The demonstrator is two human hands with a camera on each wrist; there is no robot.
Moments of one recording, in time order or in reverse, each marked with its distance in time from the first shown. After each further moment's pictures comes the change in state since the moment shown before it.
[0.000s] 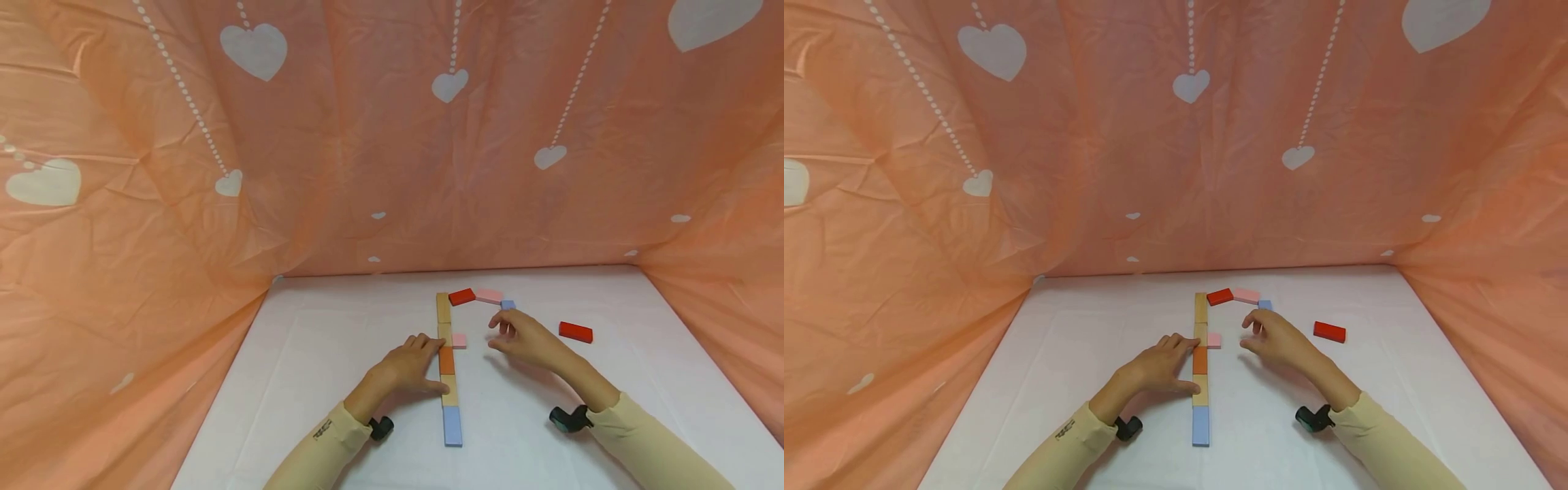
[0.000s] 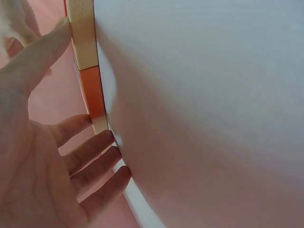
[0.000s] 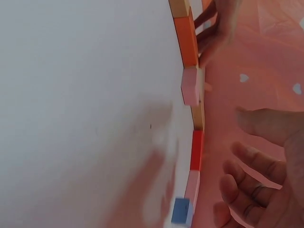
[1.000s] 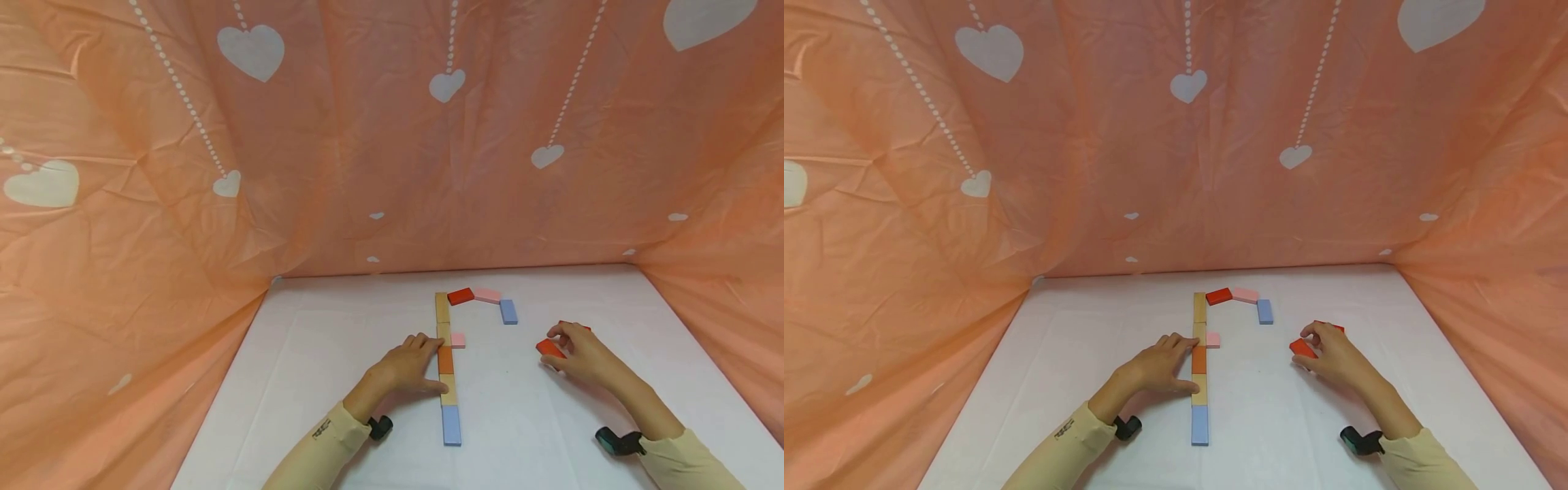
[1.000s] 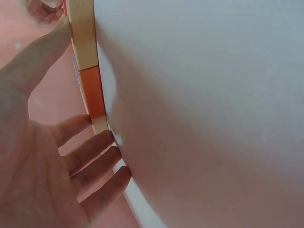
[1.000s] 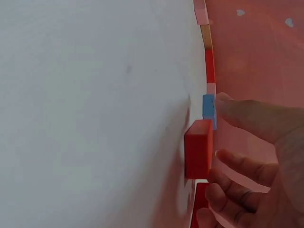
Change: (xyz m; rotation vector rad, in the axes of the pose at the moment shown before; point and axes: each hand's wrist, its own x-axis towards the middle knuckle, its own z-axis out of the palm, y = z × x) left_hand 0.000 0.001 0.000 0.009 0.003 0.005; right_hand -0.065 0.054 -0.035 -0.104 0.112 0.096
